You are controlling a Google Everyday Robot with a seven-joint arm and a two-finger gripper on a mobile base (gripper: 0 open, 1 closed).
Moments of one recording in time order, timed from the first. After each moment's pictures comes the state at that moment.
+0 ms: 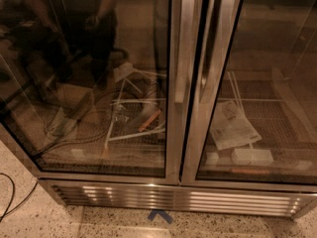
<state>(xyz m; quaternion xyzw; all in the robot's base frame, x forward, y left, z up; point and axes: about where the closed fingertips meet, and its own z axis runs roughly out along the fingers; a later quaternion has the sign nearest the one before) 0.396 -0.252 1.304 -0.08 0.78 0.17 0.60</state>
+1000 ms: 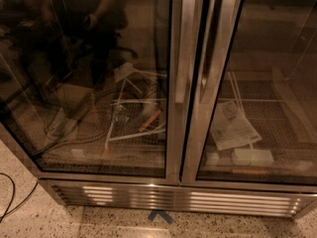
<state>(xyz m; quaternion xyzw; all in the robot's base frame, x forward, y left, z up) 0.404 -0.242 1.295 -0.09 0.78 0.16 0.60</state>
